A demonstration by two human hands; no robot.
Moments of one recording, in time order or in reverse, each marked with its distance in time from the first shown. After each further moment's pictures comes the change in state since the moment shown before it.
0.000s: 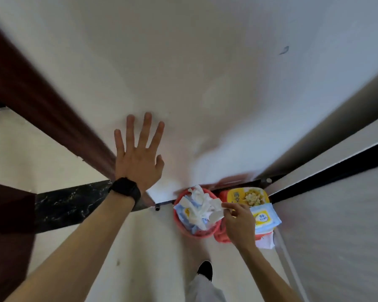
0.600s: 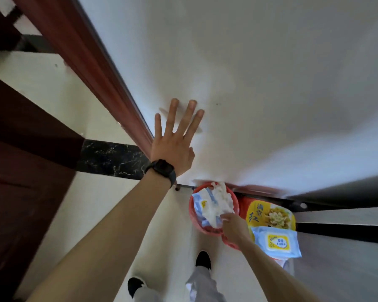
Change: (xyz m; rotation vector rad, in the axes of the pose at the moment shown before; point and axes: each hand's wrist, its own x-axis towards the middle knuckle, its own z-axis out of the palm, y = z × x) left_hand 0.003 0.017 0.015 0.048 -0.187 -0.170; right_hand 0.066 0.038 0.061 -0.599 -0.759 -0.193
